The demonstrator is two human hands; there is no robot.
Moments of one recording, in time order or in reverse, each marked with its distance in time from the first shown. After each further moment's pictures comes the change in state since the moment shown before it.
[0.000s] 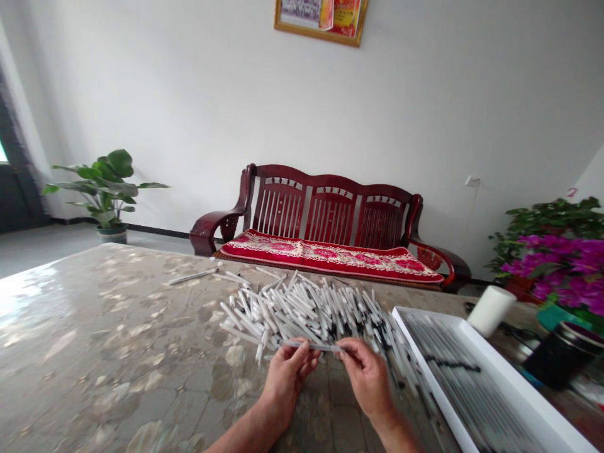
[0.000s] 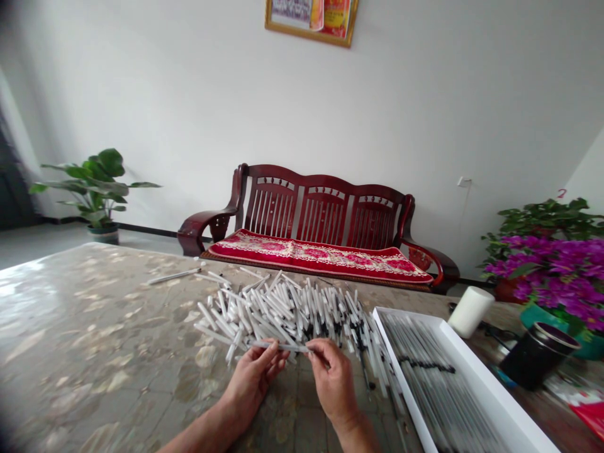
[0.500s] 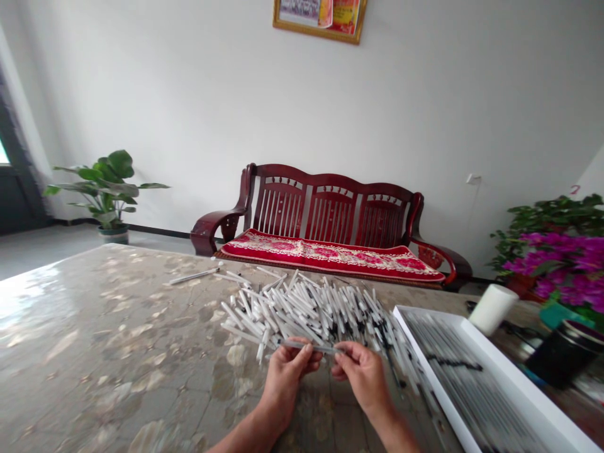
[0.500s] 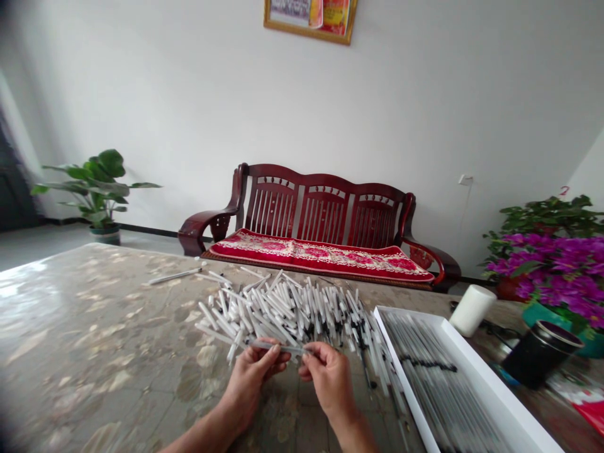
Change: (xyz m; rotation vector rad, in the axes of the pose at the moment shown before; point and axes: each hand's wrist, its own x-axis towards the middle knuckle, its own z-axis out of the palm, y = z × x) left_hand -0.007 0.004 0.001 0.175 -0.050 0.110; right_hand -0.003 0.012 0.010 0.254 -0.092 0.478
